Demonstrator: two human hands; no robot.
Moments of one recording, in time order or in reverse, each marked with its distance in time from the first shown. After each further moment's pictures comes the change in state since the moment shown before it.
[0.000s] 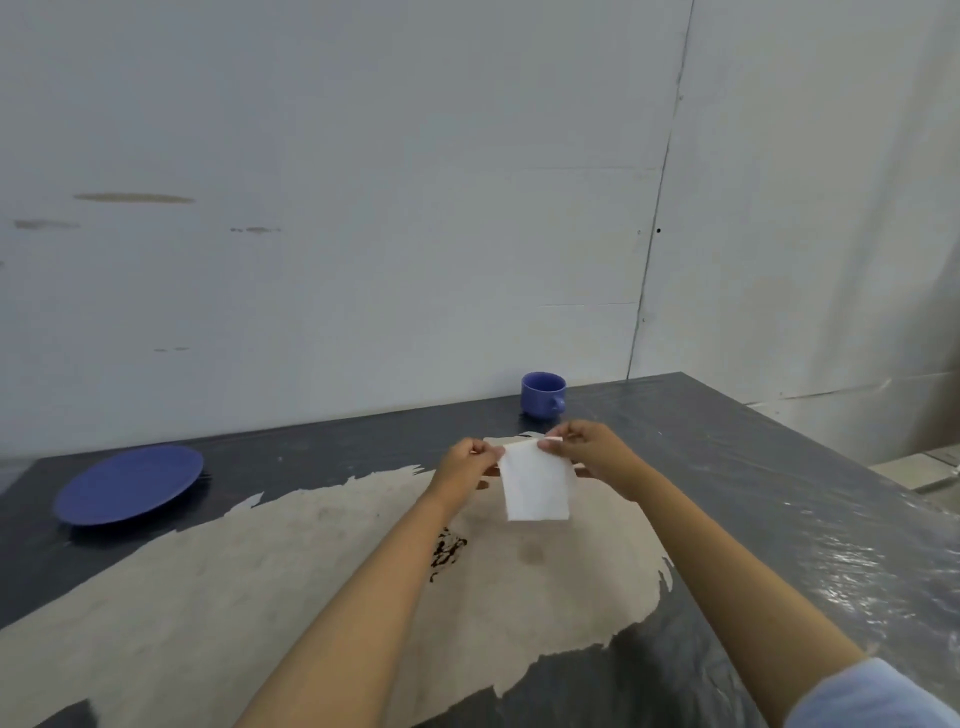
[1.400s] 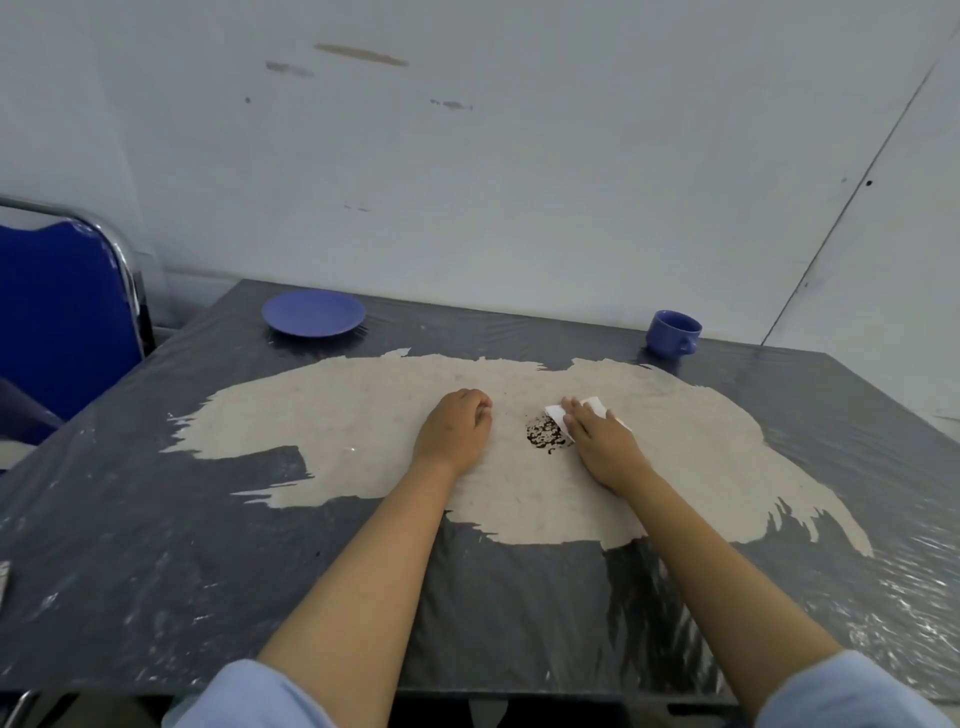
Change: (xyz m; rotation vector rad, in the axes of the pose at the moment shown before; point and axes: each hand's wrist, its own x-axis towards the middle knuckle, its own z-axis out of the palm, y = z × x) left_hand -0.114 -0.096 -0.112 0.642 0.393 0.184; right_hand -0.053 0.001 0.153 -0.782 -0.144 -0.265
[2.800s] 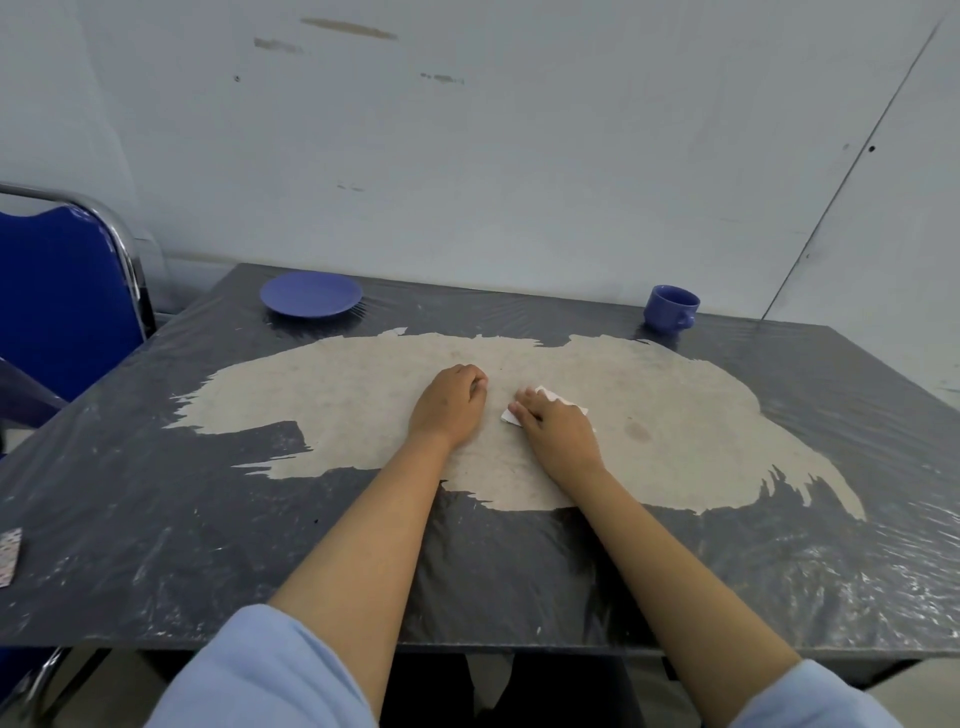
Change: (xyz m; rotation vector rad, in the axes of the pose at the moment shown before) left_hand 0.000 0.000 0.001 0.059 0.009 0.012; right_hand -0.026 -0.056 0.026 0.263 0.200 -0.031
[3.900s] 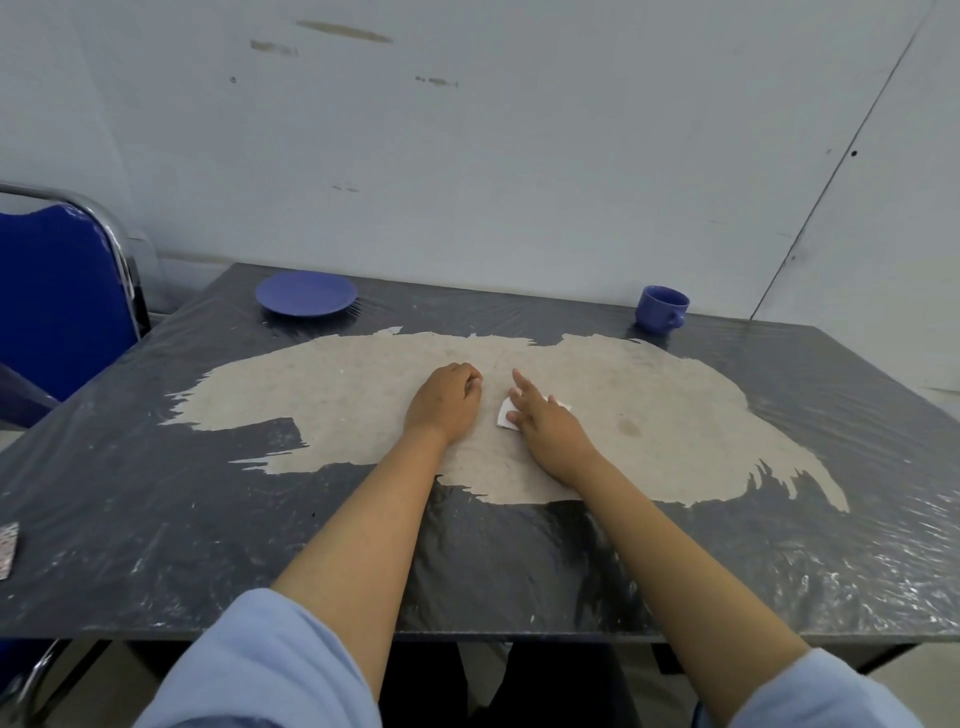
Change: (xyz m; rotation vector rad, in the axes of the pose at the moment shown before) left_hand 0.000 -0.001 0.001 -0.008 -0.005 0.000; right_hand -0.001 0.001 -0.006 0.022 -0.198 -0.010
